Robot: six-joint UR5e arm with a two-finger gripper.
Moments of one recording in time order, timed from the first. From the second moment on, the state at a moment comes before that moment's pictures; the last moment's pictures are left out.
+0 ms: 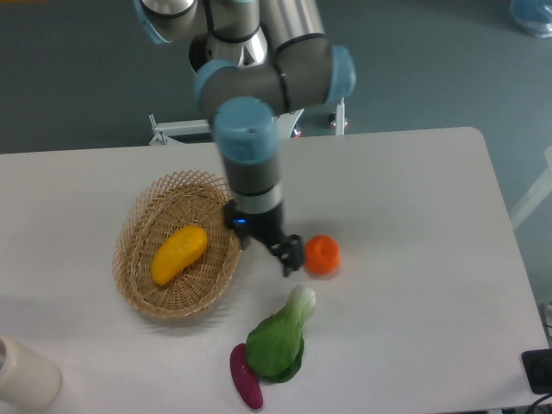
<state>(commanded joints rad) 2.45 -1.85 -1.77 -0.88 1.58 1.20</state>
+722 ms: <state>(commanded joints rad) 2.64 -1.90 -1.77 -0.87 1.55 1.47</state>
